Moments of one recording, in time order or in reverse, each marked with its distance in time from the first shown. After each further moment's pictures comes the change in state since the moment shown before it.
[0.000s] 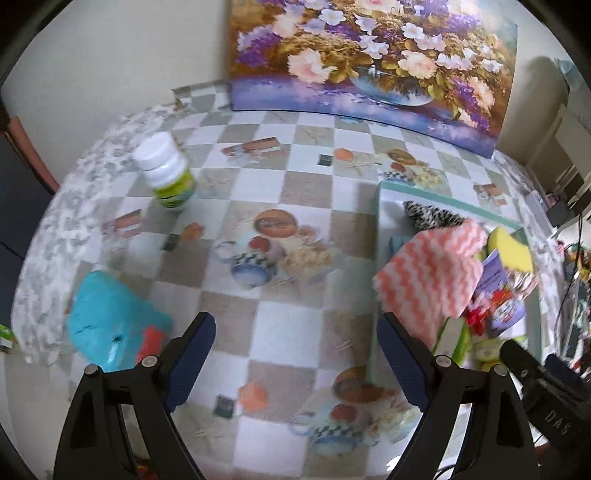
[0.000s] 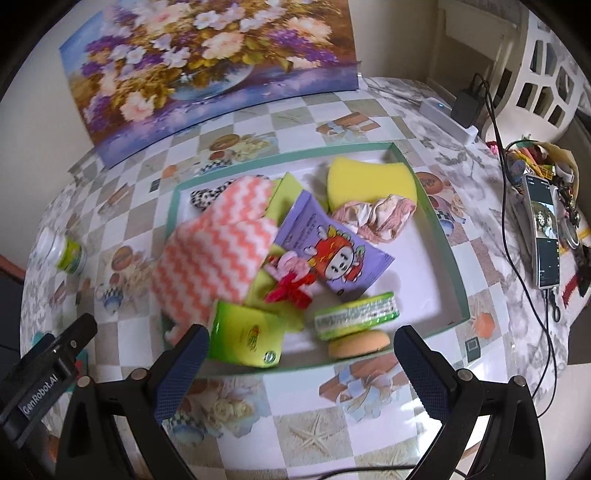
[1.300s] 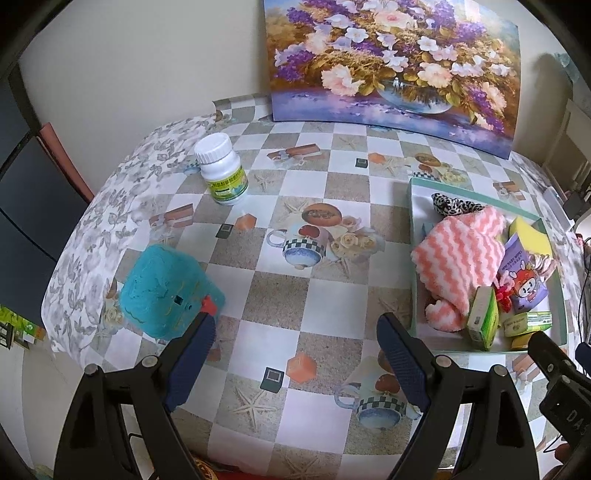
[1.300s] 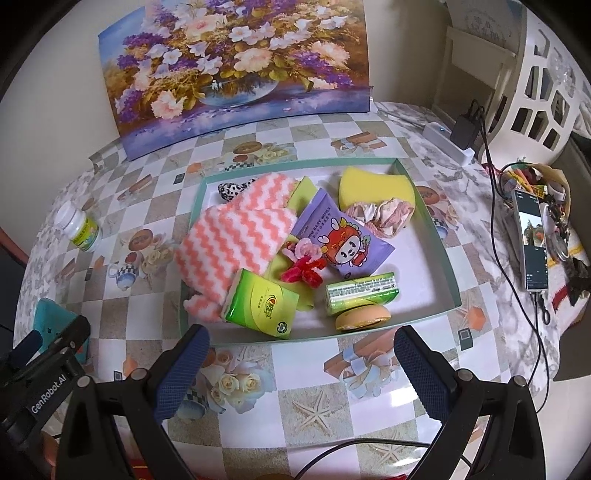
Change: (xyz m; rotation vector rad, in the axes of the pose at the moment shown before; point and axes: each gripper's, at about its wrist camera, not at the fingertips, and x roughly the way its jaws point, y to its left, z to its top) left arm -0.024 0.021 -0.034 -0.013 -0.067 0.113; right arm -0.026 0.014 -0.033 -0.068 -0.092 -0.011
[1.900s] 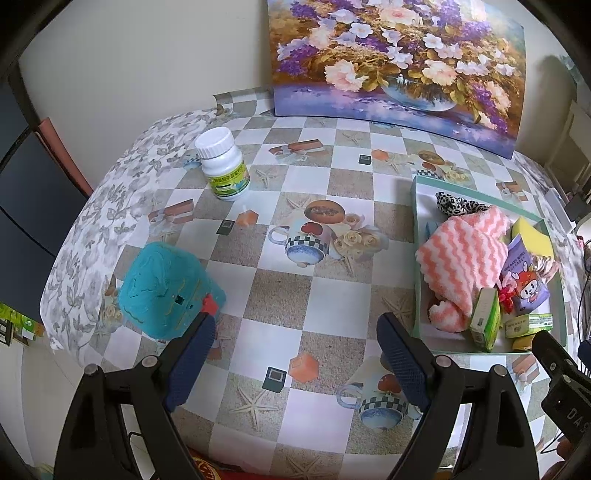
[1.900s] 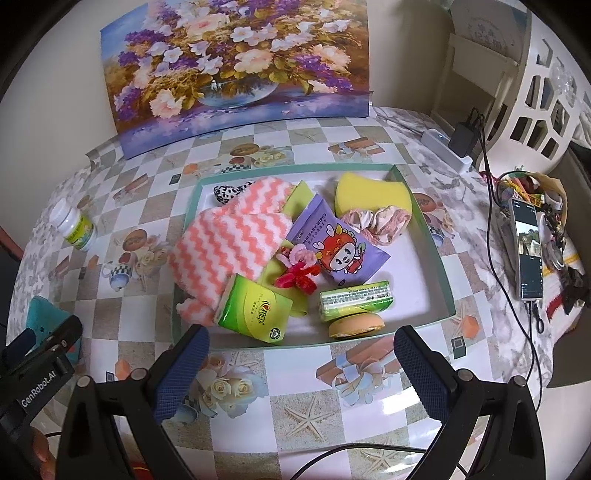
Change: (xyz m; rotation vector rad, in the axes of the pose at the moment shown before) left arm 0.004 0.004 0.003 -0.009 0.019 -0.004; right arm 0.001 0.001 0.003 -0.024 -0.009 -0.025
